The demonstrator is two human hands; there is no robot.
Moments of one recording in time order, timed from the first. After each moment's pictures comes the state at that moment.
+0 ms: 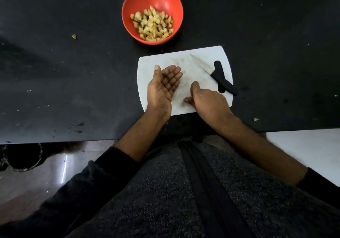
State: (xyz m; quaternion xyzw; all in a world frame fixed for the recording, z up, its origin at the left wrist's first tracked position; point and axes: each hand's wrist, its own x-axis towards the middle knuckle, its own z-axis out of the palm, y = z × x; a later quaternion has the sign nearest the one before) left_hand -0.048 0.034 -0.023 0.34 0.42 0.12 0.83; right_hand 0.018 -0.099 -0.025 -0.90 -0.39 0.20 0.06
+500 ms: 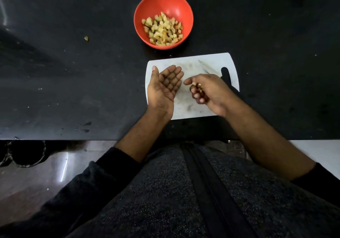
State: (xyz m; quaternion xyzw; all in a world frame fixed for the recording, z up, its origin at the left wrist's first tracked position) left_hand -0.051 0.050 -0.015 0.29 0.41 0.15 0.85; right_hand 0.044 -0.059 0.005 -0.68 0.04 0.49 0.55
